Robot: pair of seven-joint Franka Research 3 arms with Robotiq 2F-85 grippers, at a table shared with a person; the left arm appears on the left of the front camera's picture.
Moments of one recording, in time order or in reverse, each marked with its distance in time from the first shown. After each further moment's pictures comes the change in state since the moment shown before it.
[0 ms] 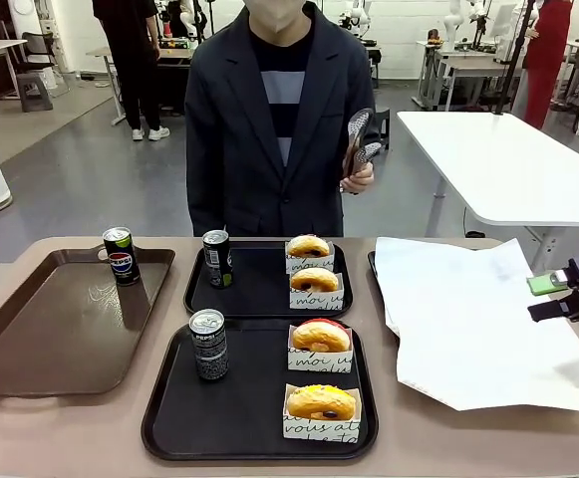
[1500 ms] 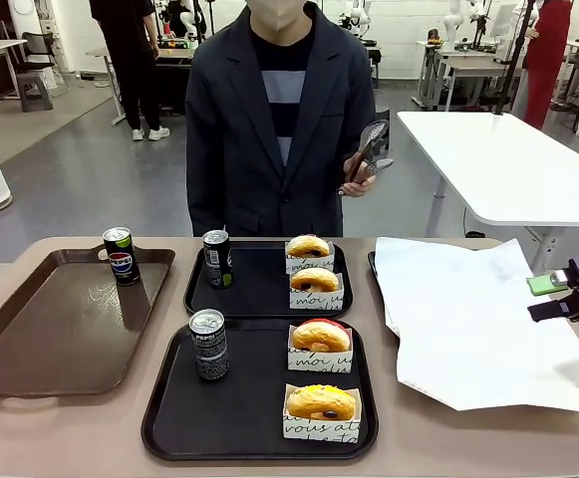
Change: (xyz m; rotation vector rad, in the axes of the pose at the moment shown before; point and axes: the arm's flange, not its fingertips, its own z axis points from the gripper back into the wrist) left arm 0.026 0.091 0.007 -0.234 0.116 0.219; right arm 0.000 0.000 0.000 0.000 0.000 0.000
